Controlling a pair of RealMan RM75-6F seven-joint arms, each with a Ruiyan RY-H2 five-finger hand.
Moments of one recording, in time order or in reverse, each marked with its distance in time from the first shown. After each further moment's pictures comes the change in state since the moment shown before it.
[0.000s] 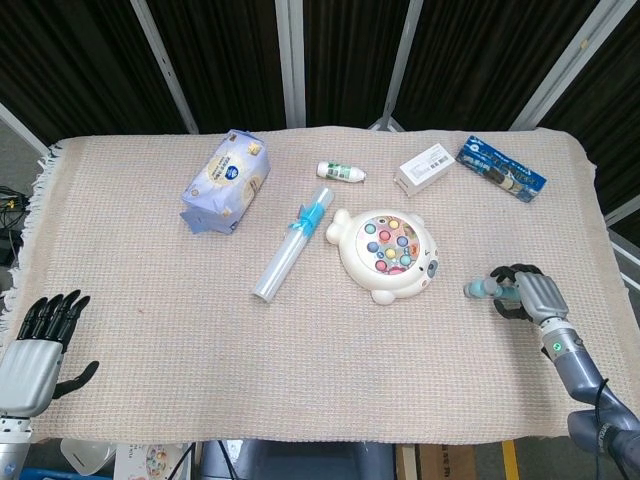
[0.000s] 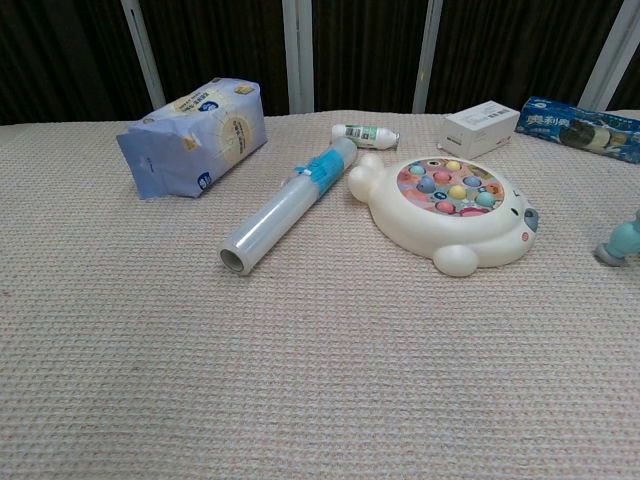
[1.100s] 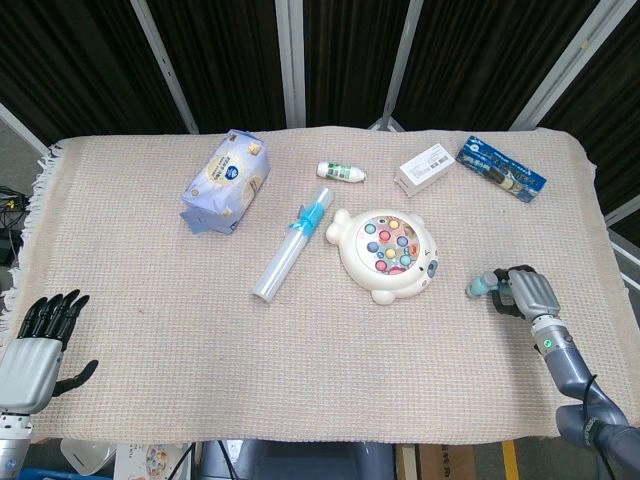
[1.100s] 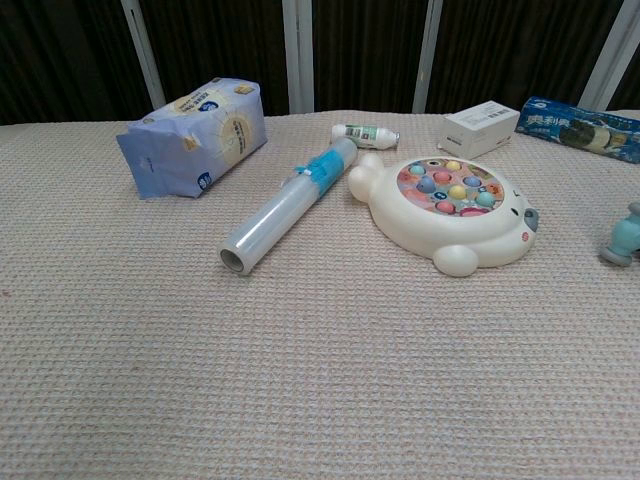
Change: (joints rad) left arm -0.008 -0.008 -0.005 0.022 -0.026 -0.018 -0.018; right arm 0.014 -0.059 0.008 0.059 0.020 -0.011 -0.022
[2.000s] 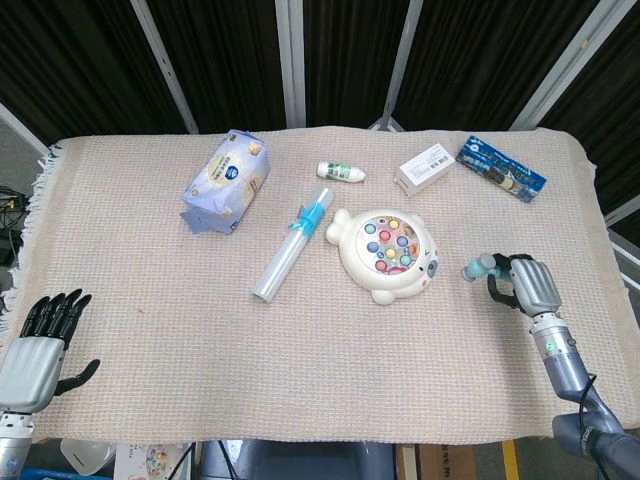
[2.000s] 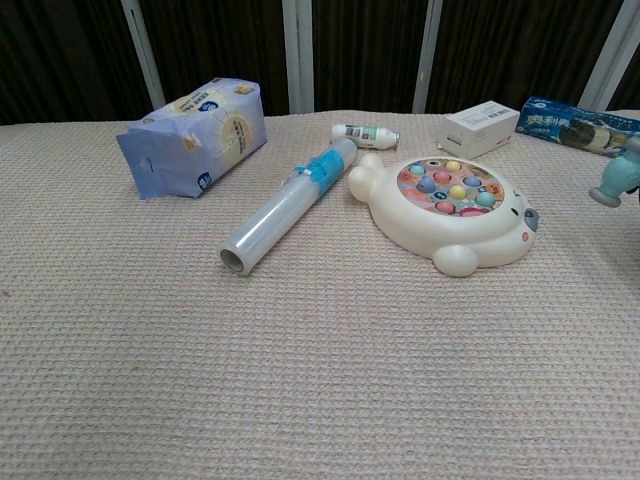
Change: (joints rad) left arm -0.006 -0.001 0.000 0.000 0.002 -0.003 0.000; right arm -0.040 -0.012 0.037 -0.037 -0.087 0.293 0.086
